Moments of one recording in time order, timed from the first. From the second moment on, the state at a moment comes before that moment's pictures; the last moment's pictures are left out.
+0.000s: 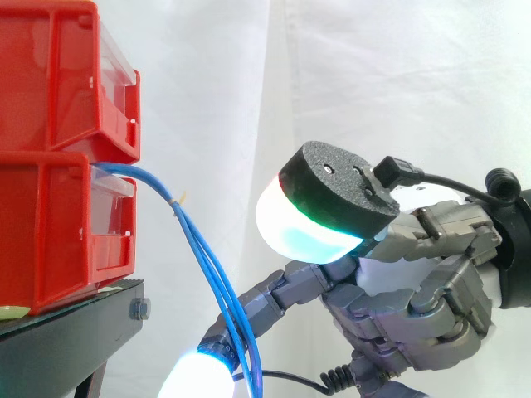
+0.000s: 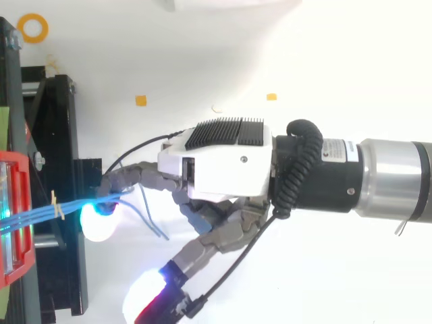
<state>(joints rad) 0.18 -2.36 -1.06 -3.04 -1.31 -0.36</state>
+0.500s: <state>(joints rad) 0.15 -2.36 -1.06 -3.04 -1.31 -0.31</state>
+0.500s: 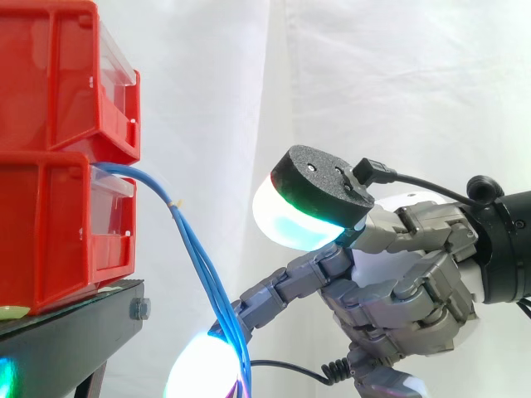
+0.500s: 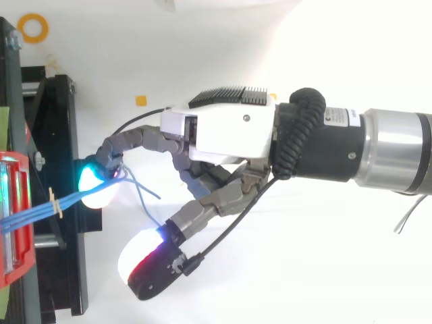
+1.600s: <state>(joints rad) 0.15 -2.36 -0.98 -3.10 -1.31 -0.30</state>
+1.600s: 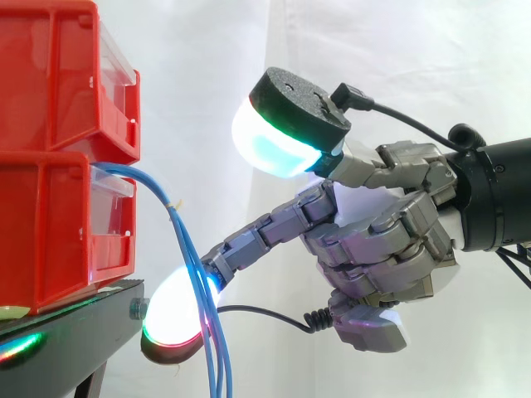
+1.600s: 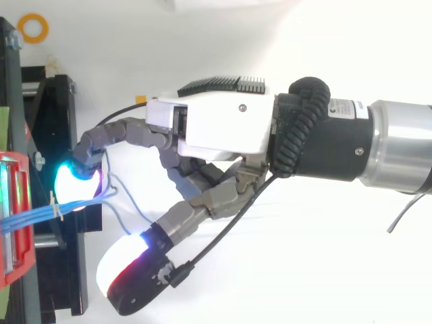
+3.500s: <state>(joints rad) 0.17 -2.32 -0.97 -3.14 -1.31 -0.22</state>
